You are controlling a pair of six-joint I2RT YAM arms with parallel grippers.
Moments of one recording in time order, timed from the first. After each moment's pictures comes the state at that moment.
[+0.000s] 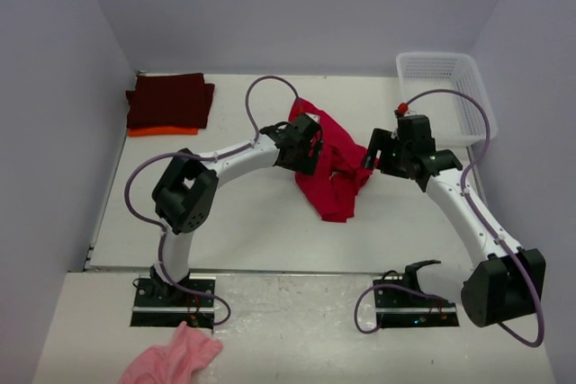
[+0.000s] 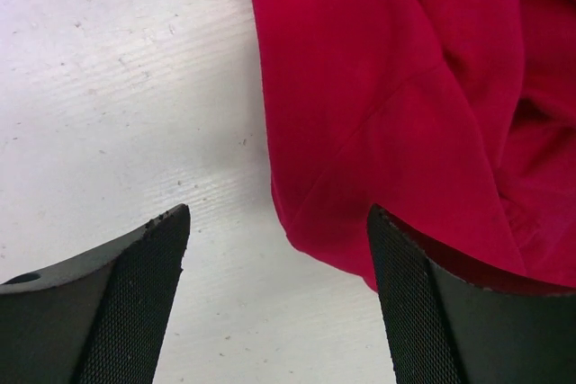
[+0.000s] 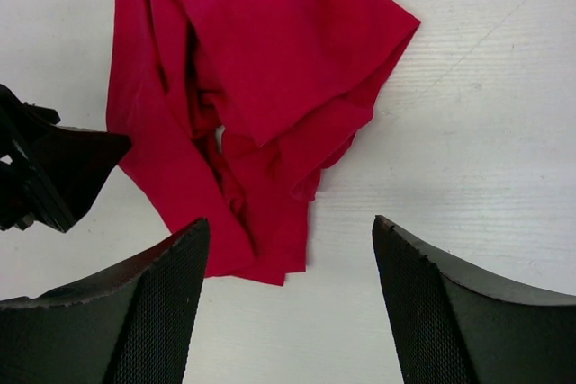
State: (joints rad) left arm -0.77 2.00 1.54 -0.58 -0.21 -0.41; right arm 0.22 1.19 0.97 -0.62 -0.04 0.44
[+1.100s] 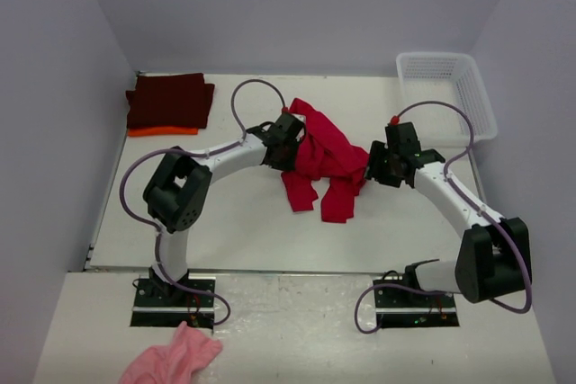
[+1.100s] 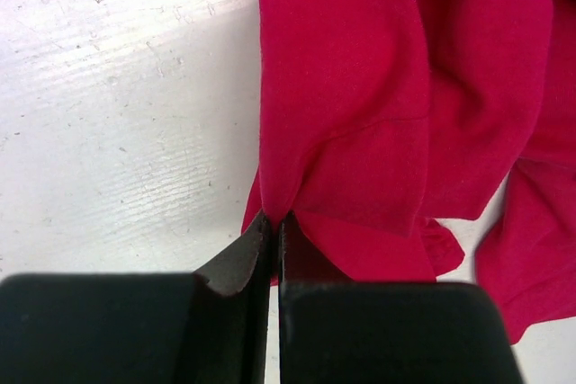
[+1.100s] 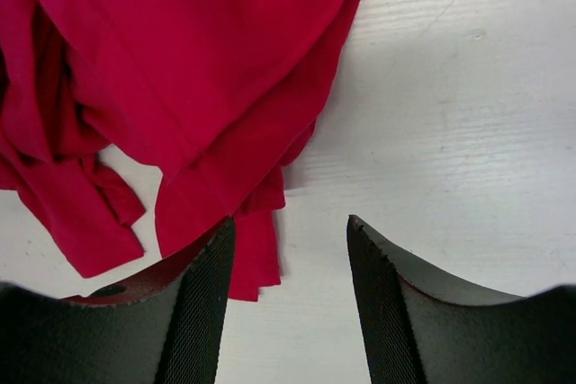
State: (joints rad) left arm -0.69 1.96 1.42 -0.49 -0.10 -0.40; right arm 0.23 1.32 0.91 -0.58 0.02 0.49
